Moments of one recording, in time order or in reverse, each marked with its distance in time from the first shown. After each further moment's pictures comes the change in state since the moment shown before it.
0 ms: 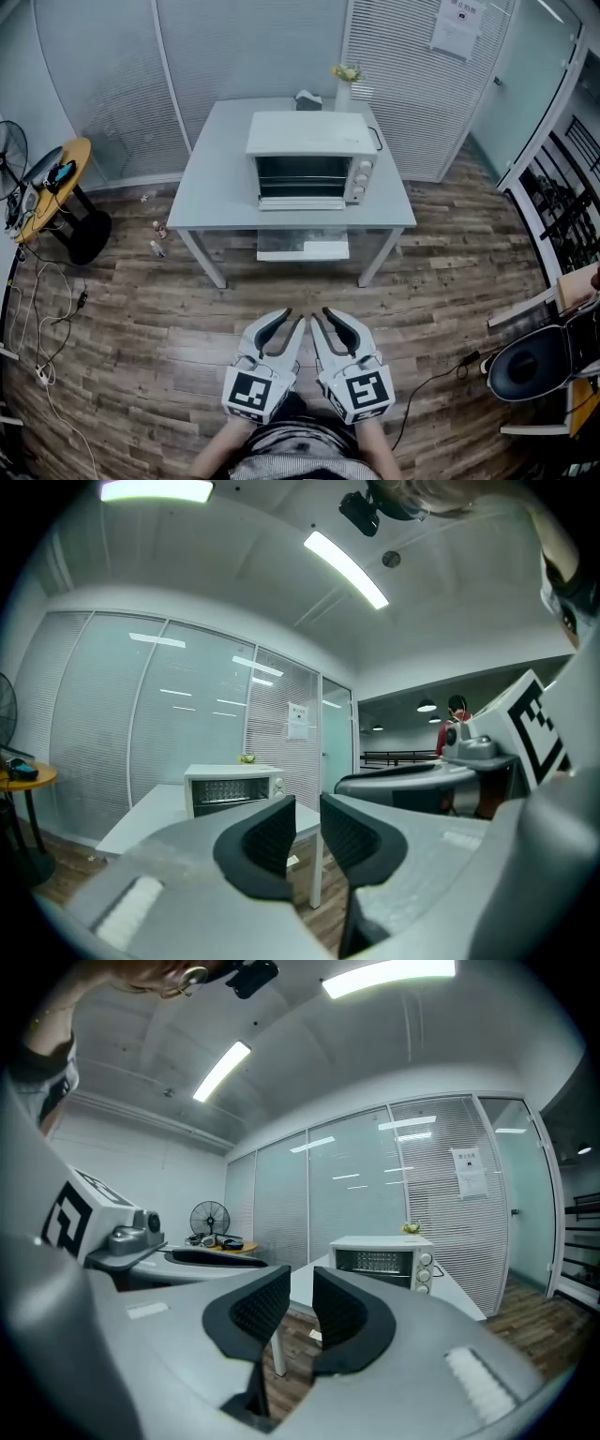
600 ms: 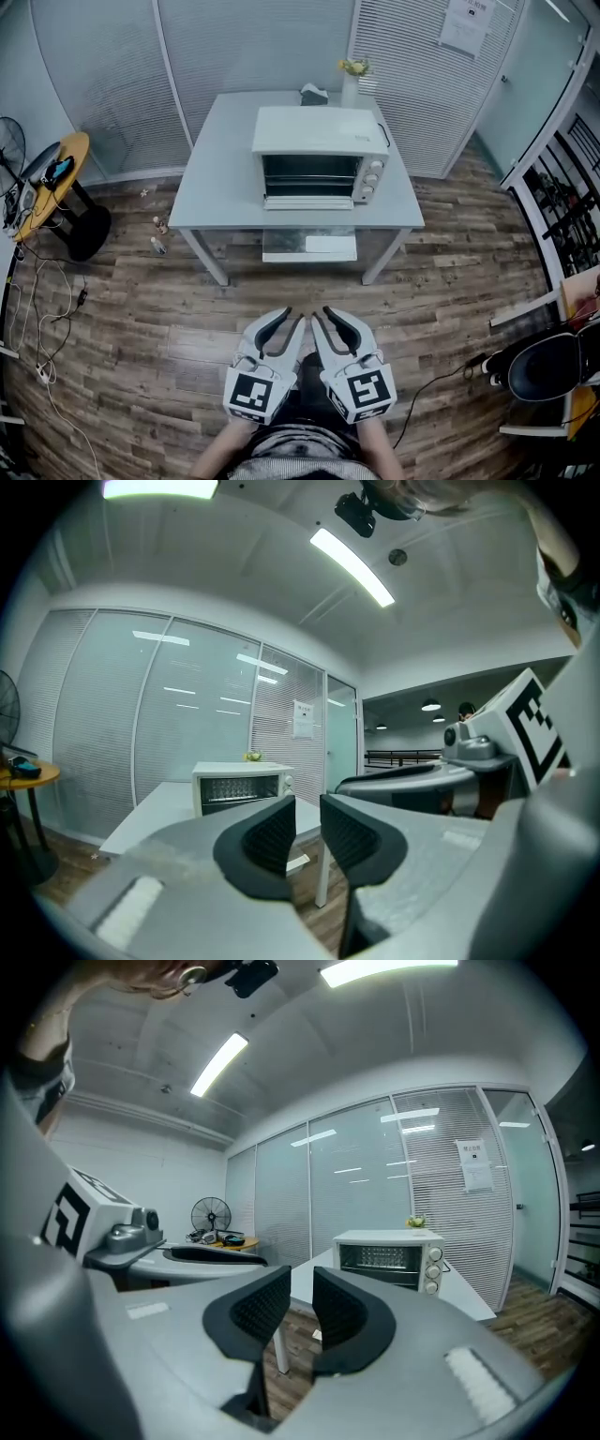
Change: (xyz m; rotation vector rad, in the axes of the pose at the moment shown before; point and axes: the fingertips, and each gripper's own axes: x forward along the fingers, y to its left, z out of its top) left arm 0.012 0.037 -0.007 -0.012 0.012 0.016; right arm 0.041 0.001 -0.005 0.006 0.034 0.016
